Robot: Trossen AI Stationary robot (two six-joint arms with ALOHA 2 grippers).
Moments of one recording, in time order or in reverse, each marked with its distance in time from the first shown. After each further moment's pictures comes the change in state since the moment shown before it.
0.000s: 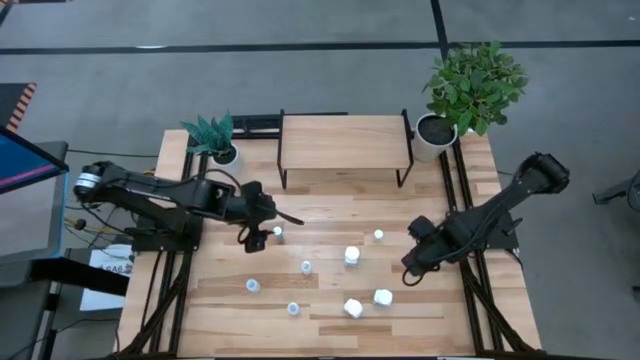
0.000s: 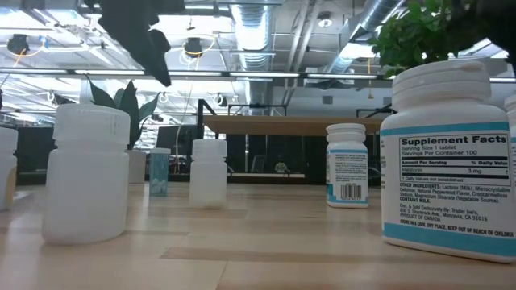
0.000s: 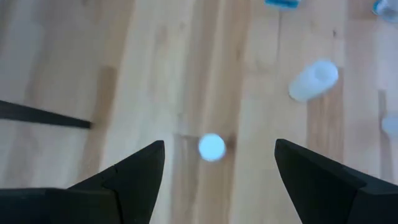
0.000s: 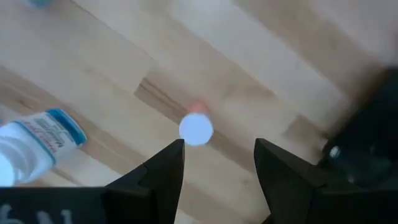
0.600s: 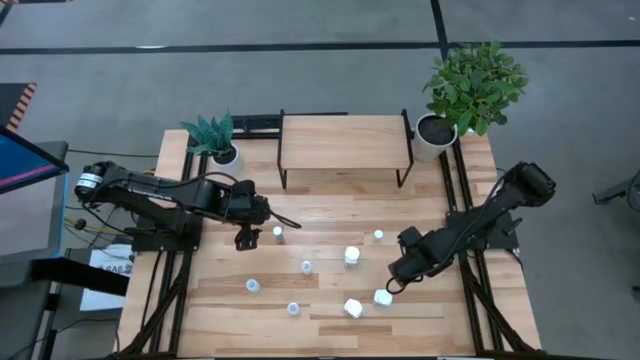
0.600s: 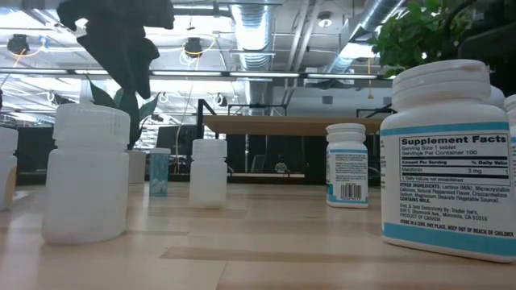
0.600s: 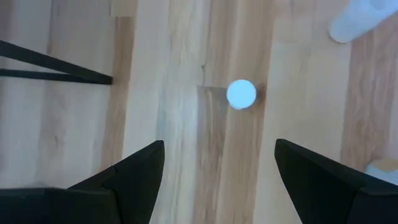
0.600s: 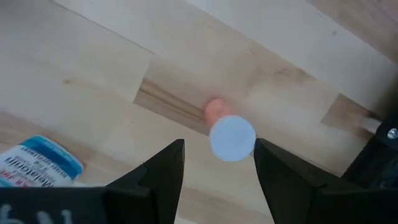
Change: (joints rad) left arm 0.006 0.003 0.000 -0.159 -0.050 0.030; right arm -0.007 0.193 0.000 0.088 -0.025 0.126
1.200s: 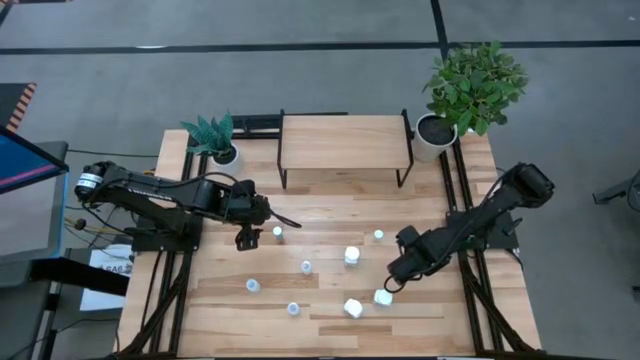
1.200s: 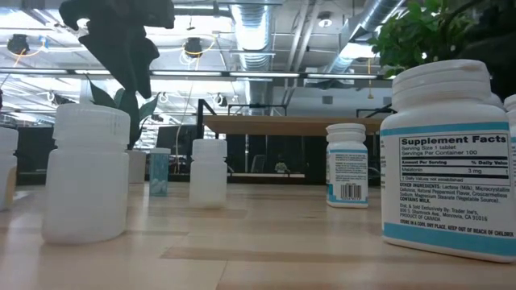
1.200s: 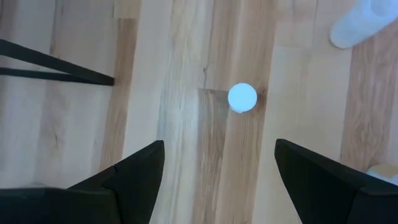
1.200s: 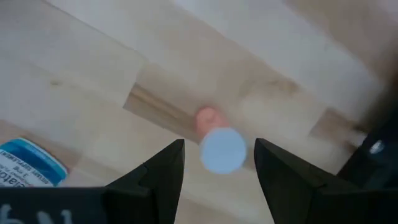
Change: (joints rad) left arm 0.000 0.000 0.000 0.007 -0.010 -0.017; right arm -0.018 0.019 0.001 -0.014 0.005 -0.062
